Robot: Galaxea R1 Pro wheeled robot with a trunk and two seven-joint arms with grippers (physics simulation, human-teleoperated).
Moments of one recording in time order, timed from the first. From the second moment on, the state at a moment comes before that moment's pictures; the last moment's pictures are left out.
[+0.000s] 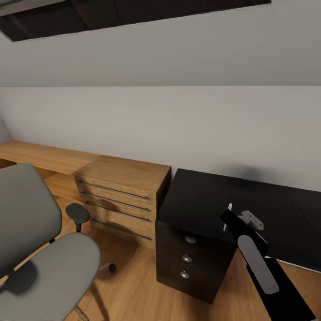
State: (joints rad) left arm 0.07 0.07 -0.32 -0.88 0.37 -0.25 0.21; right arm -0.40 -0.14 0.14 -1.52 -0.96 0.26 -0.74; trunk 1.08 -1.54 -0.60
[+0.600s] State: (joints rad) left arm 0.07 0.07 -0.32 -0.88 0.37 -0.25 0.21; right arm -0.38 -0.14 0.01 -1.52 -1.02 0.26 -0.74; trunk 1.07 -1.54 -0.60
